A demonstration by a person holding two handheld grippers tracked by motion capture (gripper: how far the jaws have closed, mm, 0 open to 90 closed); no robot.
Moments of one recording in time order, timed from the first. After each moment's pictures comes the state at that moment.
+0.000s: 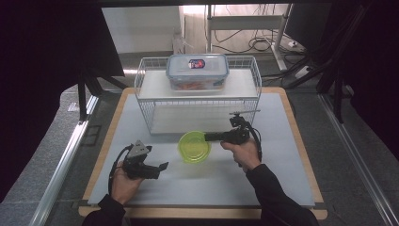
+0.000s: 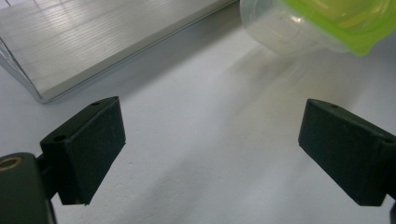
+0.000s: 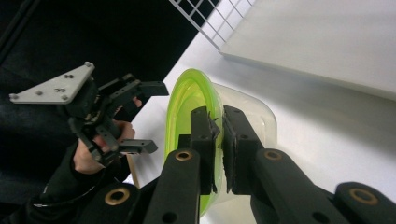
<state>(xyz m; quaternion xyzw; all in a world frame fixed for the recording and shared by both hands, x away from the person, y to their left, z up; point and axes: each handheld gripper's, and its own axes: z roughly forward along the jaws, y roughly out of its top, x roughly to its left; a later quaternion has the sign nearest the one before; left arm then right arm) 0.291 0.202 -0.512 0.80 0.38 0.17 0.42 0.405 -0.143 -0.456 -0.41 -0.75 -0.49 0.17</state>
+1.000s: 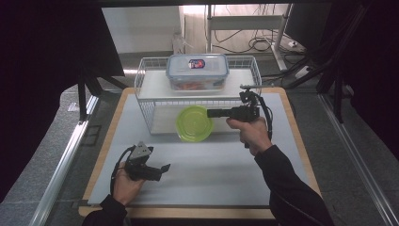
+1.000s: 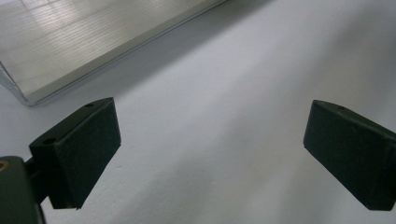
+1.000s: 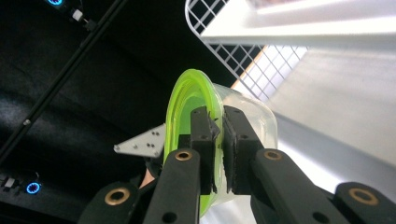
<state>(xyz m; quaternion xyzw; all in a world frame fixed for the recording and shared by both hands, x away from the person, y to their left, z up) 0.291 0.196 -0.516 0.81 0.37 0.17 0.42 0.412 -0.151 -0.359 -0.38 -0.72 -0.55 0.18</state>
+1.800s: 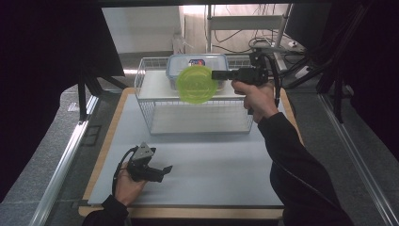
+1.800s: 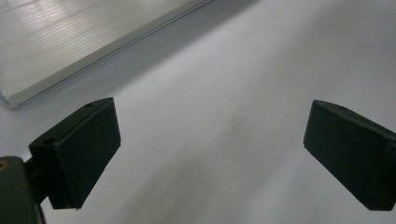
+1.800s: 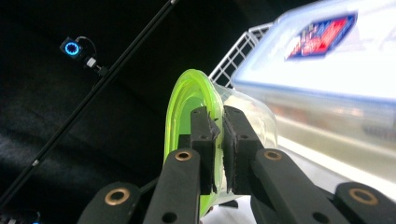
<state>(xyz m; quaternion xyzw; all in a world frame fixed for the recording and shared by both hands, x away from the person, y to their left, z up) 0.290 0.190 -0.517 0.81 0.37 0.16 0.42 0.450 -0.154 -0.272 -0.40 -0.69 -0.59 0.15</state>
